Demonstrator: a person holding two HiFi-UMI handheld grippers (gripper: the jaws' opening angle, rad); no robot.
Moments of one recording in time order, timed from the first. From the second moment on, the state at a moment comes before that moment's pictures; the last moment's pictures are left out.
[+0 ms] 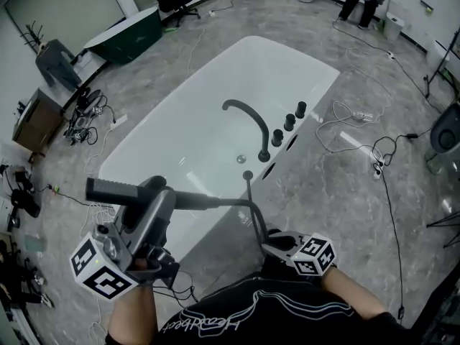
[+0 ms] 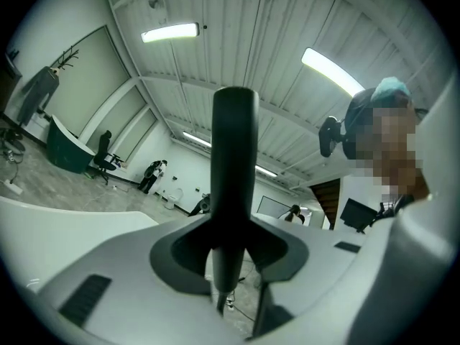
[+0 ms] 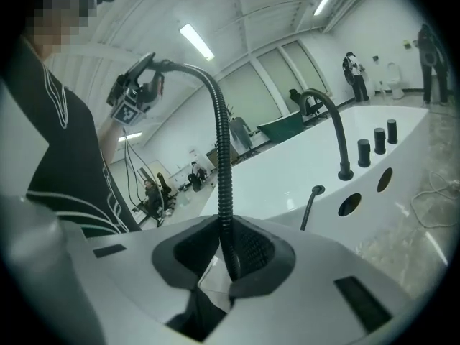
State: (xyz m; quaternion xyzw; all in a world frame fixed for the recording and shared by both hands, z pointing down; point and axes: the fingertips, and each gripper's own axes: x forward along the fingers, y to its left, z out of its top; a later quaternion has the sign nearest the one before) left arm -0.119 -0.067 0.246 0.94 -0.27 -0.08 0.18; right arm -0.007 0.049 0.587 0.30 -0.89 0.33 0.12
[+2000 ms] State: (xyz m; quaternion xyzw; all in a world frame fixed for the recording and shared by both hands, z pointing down) left arm -0.247 -0.135 0.143 0.87 -0.43 -0.22 0.09; right arm 0.007 -0.292 0.259 0.26 -0.95 0.12 -0.15
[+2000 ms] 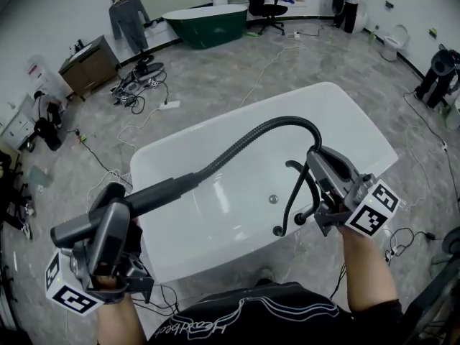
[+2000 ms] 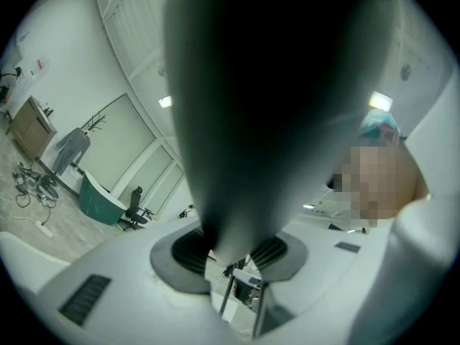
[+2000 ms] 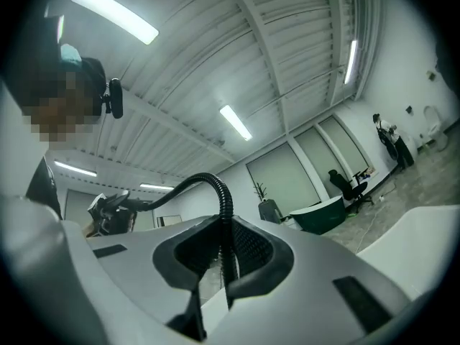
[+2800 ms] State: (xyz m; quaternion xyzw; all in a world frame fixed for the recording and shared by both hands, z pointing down) left arm -0.219 -0.183 0.182 0.88 -0.41 -0.18 0.13; right arm 0.000 -0.278 0.435 0.27 -0.94 0.20 0.04
